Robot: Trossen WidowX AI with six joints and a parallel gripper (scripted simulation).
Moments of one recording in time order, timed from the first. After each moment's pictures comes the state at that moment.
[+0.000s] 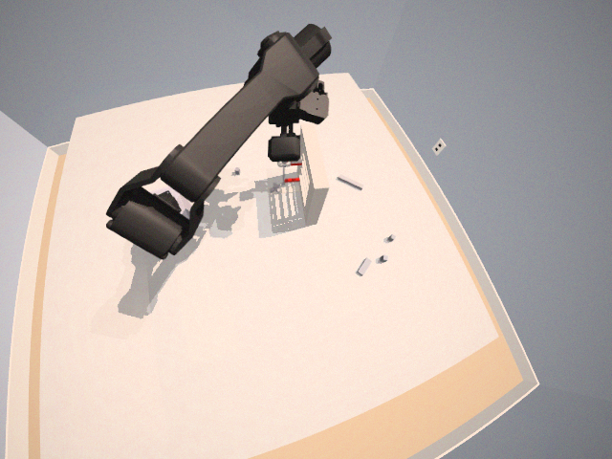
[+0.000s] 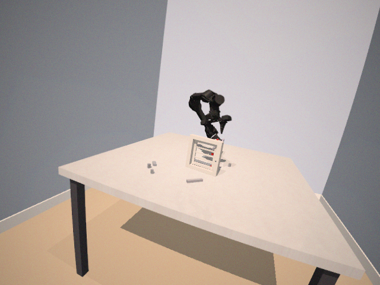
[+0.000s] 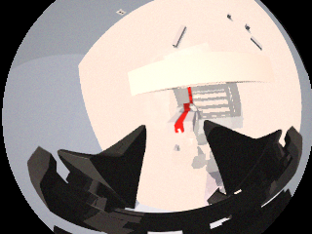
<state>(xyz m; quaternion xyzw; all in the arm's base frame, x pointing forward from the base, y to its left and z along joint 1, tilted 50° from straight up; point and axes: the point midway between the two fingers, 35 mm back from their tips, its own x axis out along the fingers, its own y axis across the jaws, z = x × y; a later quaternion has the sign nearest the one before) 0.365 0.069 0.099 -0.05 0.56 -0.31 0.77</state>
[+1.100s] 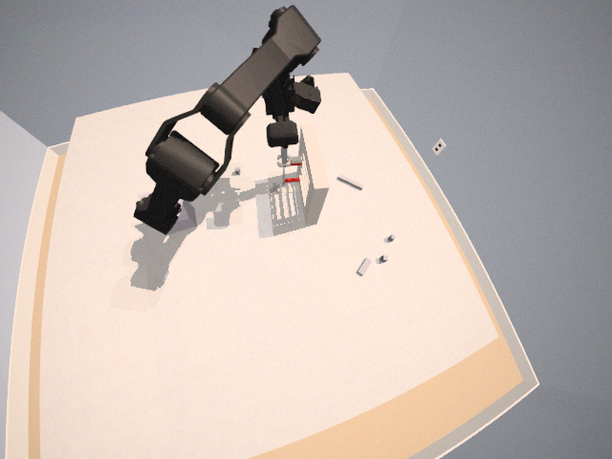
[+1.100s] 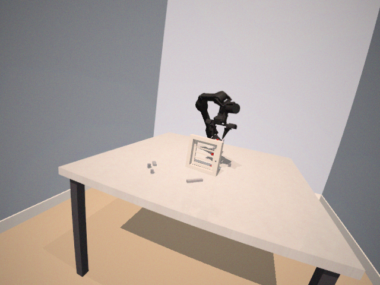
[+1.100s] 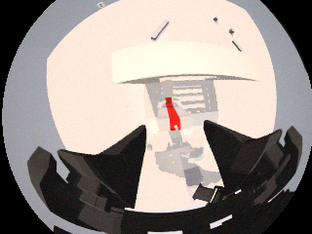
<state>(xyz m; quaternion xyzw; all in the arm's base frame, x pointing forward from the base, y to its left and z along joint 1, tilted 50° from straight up) 0.359 0.068 0.074 -0.19 0.57 -0.41 0.68</state>
